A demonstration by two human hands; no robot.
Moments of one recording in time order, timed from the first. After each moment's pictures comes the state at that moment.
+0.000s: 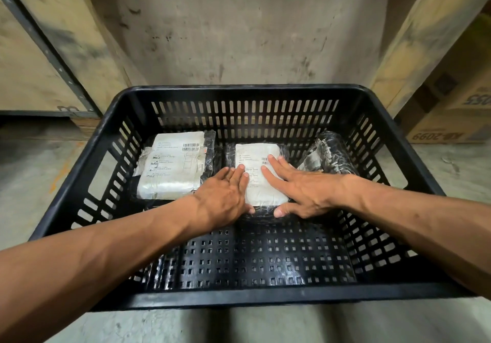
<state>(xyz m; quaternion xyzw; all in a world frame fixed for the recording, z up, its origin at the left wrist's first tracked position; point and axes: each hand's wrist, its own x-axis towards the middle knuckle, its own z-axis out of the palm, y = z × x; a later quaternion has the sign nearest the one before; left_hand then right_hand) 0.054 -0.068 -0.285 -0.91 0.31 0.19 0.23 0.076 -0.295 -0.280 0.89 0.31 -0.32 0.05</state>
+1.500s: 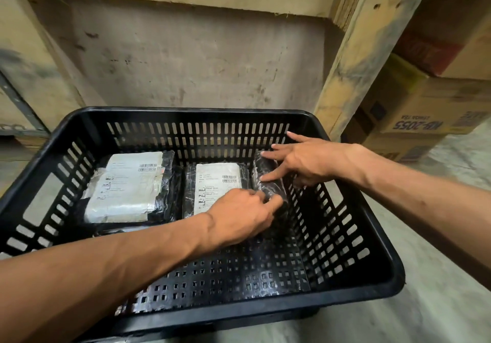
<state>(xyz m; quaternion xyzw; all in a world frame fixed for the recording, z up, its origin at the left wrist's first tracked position) 0.041 -0.163 -0.267 -0.87 0.48 -0.07 0.02 0.102 -0.365 -0.179 0.88 0.33 -0.23 0.23</state>
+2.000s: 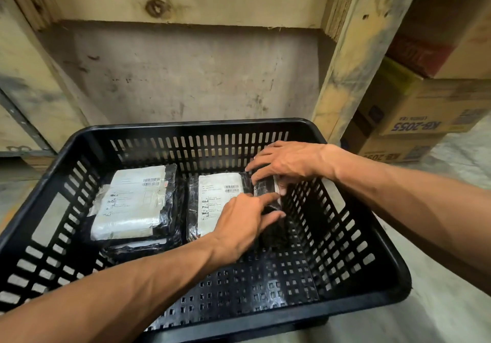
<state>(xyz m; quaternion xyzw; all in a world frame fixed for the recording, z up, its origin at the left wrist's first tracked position) 0.041 -0.168 -0.280 -0.90 0.28 -0.02 -0.32 0.128 -0.347 -0.191 0.86 0.42 -0.18 0.22</state>
